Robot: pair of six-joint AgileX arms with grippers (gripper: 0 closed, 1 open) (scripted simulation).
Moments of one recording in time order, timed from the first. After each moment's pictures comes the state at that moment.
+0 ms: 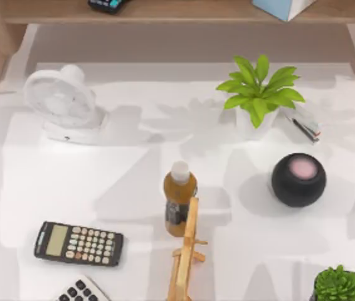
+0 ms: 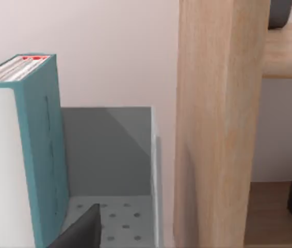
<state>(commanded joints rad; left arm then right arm) 0.23 1.20 0.88 0.36 0.29 0.01 0.00 0.00 0.00 0.00 0.00 0.00</state>
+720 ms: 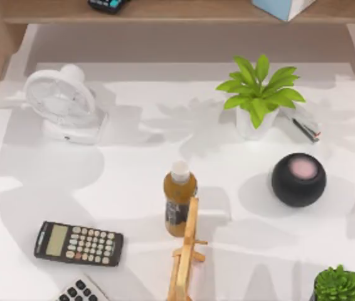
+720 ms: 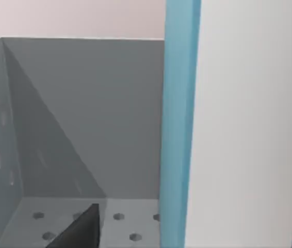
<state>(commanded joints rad) 0.40 2.02 1.42 0.59 0.44 0.00 0.00 0.00 0.00 0.00 0.00 0.00</state>
